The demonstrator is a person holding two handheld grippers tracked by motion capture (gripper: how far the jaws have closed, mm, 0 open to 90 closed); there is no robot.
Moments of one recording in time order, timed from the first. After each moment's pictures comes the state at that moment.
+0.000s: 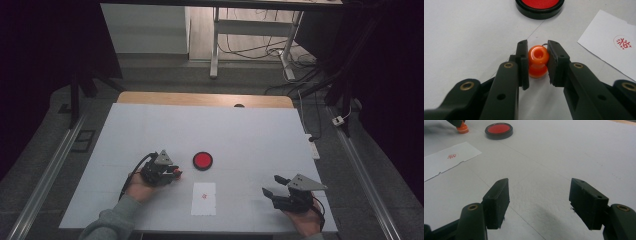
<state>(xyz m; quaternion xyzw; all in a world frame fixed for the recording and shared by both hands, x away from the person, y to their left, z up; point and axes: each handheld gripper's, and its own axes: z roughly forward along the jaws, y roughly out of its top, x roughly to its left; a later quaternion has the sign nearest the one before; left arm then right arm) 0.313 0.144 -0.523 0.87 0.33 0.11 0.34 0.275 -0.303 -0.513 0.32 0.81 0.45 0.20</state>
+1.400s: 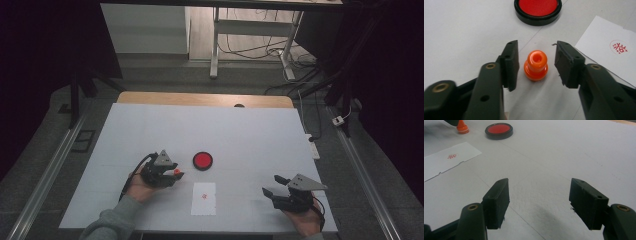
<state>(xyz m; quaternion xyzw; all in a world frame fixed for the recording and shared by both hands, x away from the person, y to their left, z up) 0.310 0.143 -0.518 0.87 0.33 0.12 0.35 0.275 -0.303 -0.513 0.32 0.81 0.45 0.20</state>
